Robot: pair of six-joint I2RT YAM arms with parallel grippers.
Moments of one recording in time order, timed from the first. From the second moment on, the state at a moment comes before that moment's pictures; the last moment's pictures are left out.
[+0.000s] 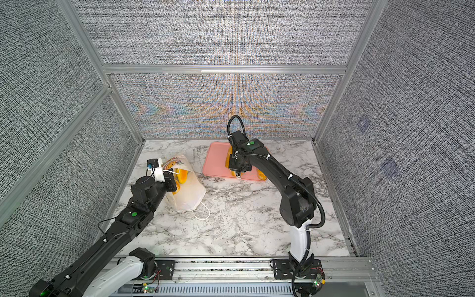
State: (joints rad) left arm -0.42 0.87 0.60 0.03 -0.23 -0.25; right arm 0.56 1.94 1.88 -1.09 0.02 0.60
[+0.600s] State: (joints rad) left arm -0.42 0.87 0.61 0.02 -0.23 -0.25; right arm 0.59 1.96 1.81 -1.09 -0.08 0.57
